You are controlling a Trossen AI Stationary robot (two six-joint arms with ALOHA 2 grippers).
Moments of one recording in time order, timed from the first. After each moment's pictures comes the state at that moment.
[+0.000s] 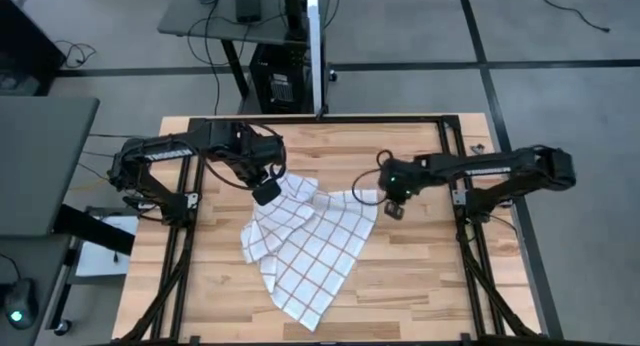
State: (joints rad) left arm 0.10 1.54 1.71 -1.52 -0.13 -0.50; right arm -0.15 1.27 0.75 -0.51 -0.03 0.29
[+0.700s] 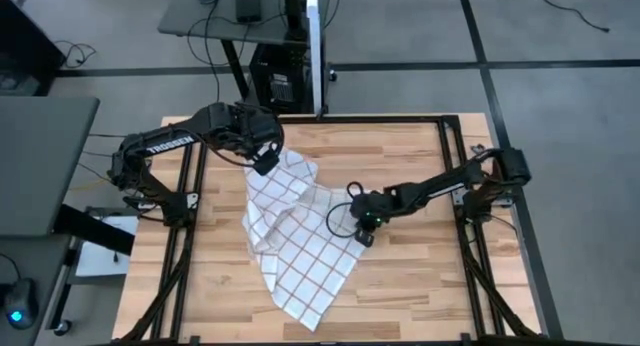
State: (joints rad) left arm 0.25 1.54 1.71 -1.57 -0.46 -0.51; right arm 0.10 1.67 0.76 -0.26 -0.03 0.46
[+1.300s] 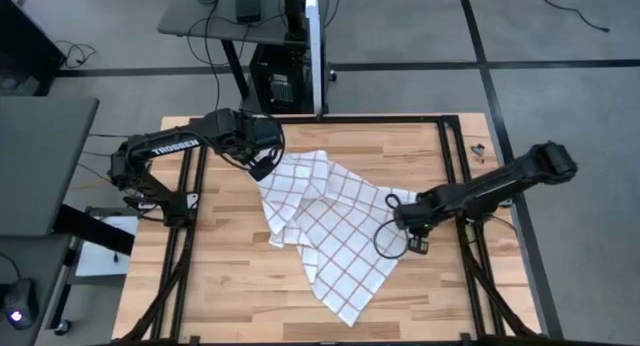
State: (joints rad) left arm 0.25 1.53 1.58 -1.57 -0.41 -0.47; right arm 0.25 1.20 0.59 -0.81 -0.05 0.59
